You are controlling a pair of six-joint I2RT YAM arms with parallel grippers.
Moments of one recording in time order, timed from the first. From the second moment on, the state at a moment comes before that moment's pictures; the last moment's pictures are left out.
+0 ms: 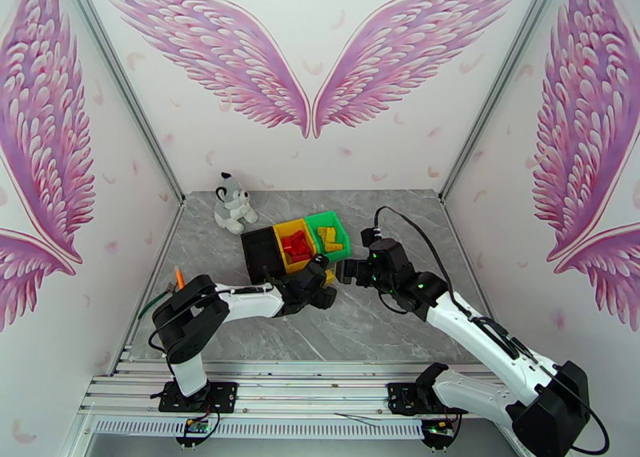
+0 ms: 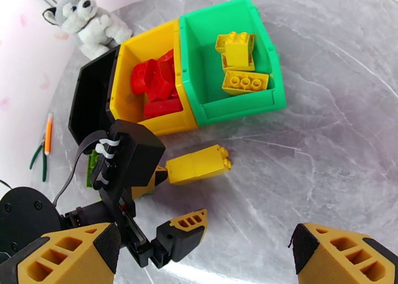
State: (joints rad) left arm -0.90 1.81 0.96 0.00 -0.18 -0.41; right arm 0.57 1.10 0.90 -0.51 0.03 0.49
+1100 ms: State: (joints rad) left arm -0.85 1.93 1.05 -0.02 -0.15 -0.16; right arm 0.55 1.08 0.89 -0.51 0.03 0.49
